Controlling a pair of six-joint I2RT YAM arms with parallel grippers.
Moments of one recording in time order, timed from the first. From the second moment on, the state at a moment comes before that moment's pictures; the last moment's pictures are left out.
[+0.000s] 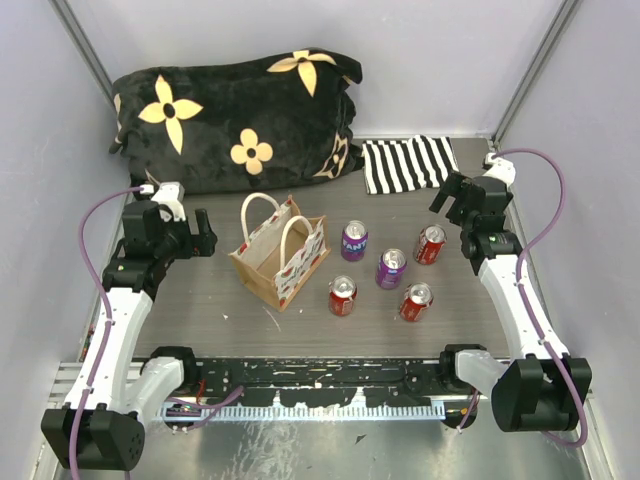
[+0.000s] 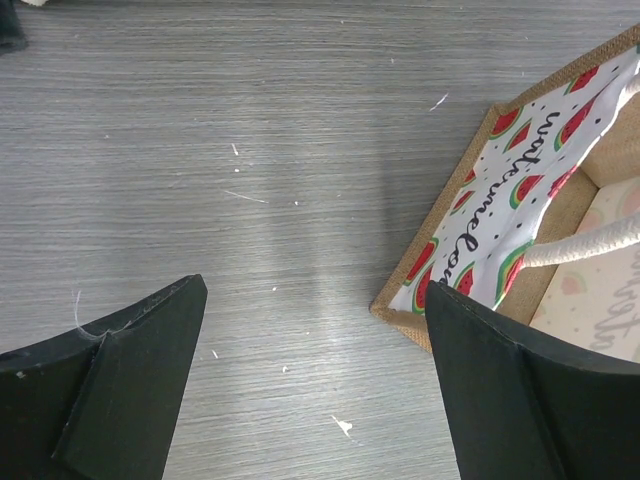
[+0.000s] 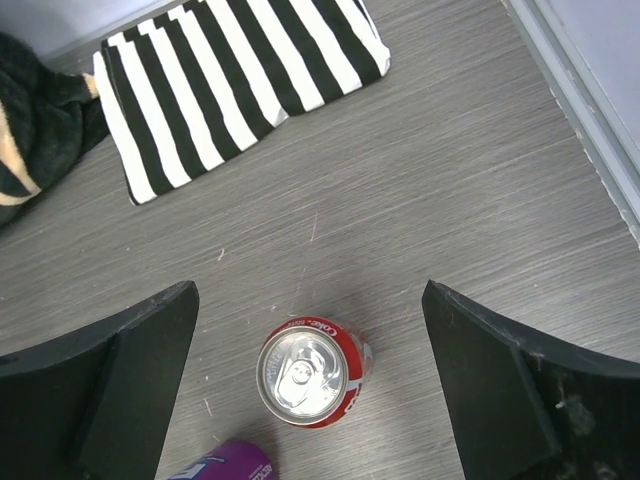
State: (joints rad) left arm -0.03 0.89 0.83 -0.54 0.12 -0.09; right arm 0.01 1.08 0.89 -0.26 0.20 0.34
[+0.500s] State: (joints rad) left arm -0.04 0.87 0.83 -0.56 0.42 0.06; right arm 0.01 1.10 0.89 -0.30 0.11 0.22
